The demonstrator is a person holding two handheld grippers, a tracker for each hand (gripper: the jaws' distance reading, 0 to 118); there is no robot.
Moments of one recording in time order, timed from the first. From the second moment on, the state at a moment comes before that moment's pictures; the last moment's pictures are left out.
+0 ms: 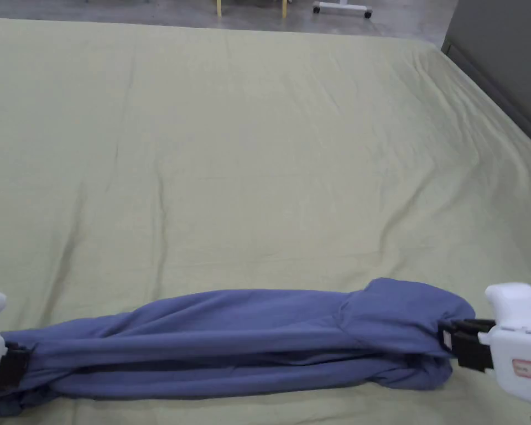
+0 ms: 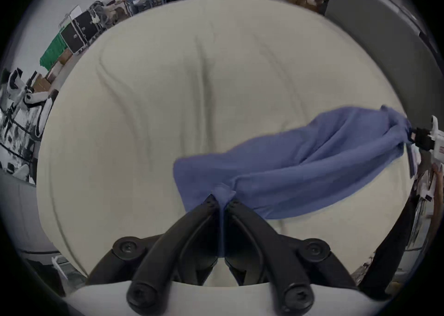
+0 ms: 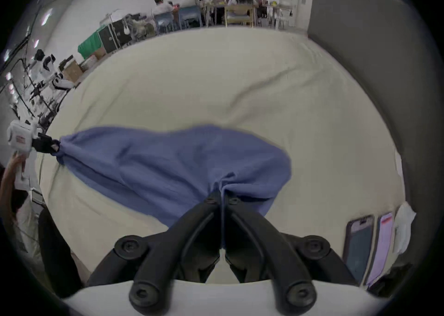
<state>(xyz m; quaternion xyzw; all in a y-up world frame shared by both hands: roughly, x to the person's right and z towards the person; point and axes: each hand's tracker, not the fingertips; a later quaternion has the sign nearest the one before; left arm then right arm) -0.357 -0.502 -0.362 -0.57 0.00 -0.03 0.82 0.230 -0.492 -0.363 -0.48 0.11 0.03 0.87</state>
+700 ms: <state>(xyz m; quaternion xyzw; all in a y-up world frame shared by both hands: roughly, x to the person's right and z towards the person) -0.332 -0.335 -0.251 -0.28 0.08 0.01 0.95 0.178 -0.362 -0.296 -0.28 0.08 0.01 0.96</state>
